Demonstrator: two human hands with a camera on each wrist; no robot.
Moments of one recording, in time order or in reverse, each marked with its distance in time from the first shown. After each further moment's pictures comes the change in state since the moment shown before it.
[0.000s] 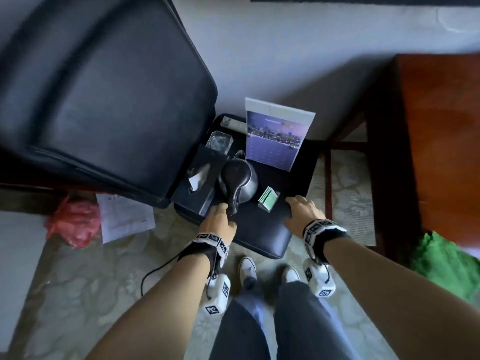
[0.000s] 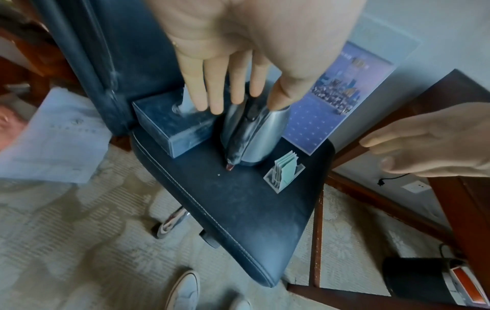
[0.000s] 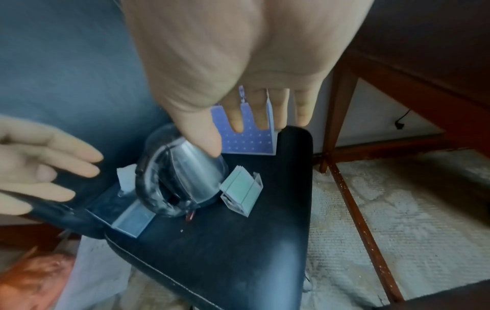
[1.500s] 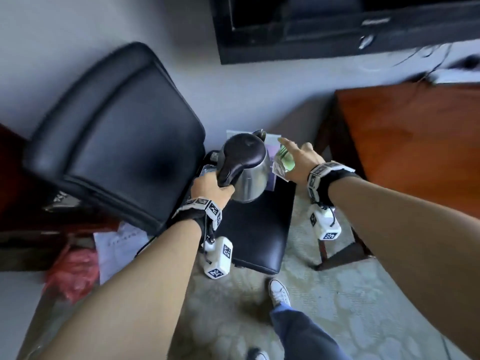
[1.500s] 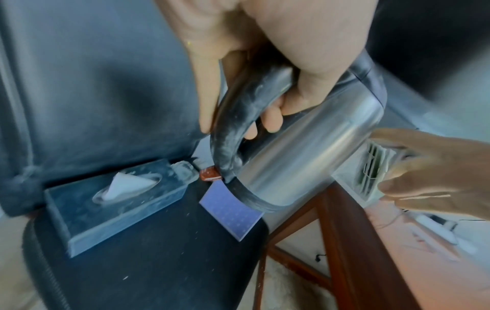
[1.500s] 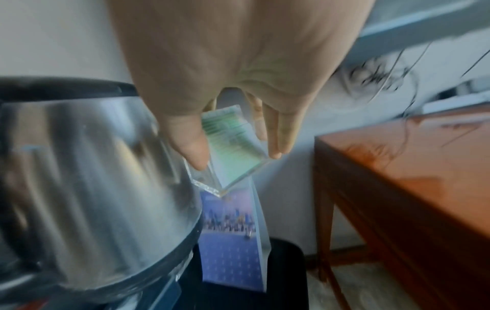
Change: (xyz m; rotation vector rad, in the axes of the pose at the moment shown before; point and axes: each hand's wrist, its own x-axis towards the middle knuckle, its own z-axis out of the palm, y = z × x) left_hand -0.076 0.083 -0.119 -0.230 0.392 0.284; right_hand -0.066 0.010 -0.142 0.180 0.441 -0.108
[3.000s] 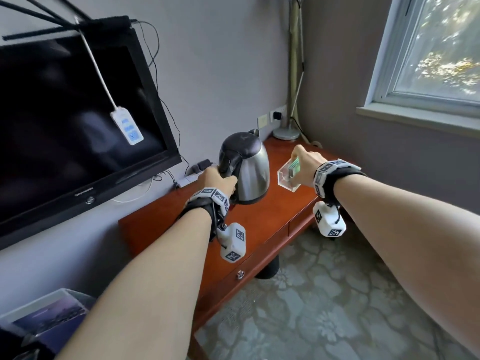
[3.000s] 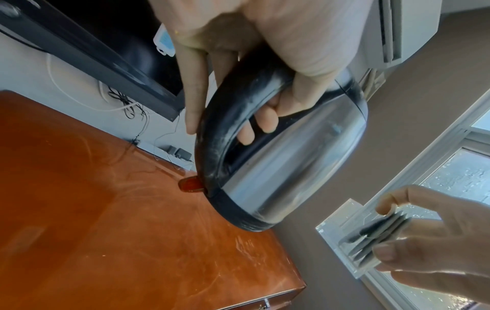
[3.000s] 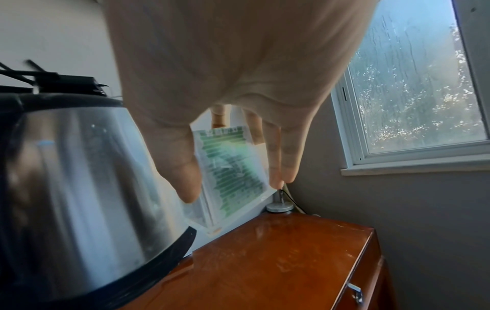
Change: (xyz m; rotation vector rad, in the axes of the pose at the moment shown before) left_hand -0.286 0.626 0.207 -0.286 -0.236 0.636; right_hand -0.404 0.476 -0.415 0.036 0.560 0.552
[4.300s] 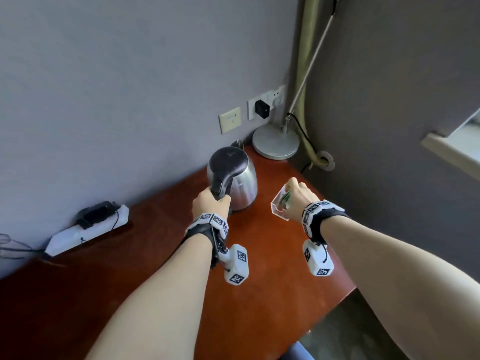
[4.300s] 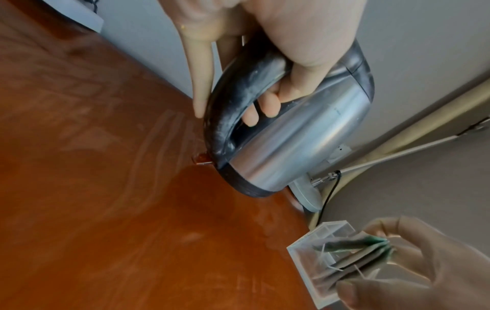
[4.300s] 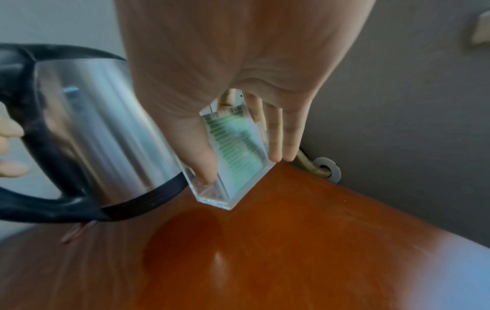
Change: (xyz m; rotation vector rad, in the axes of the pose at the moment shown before) left_hand 0.523 0.017 0.451 0.068 0.020 -0.493; right_hand 0.632 0.275 0.130 0.001 -0.397 0.070
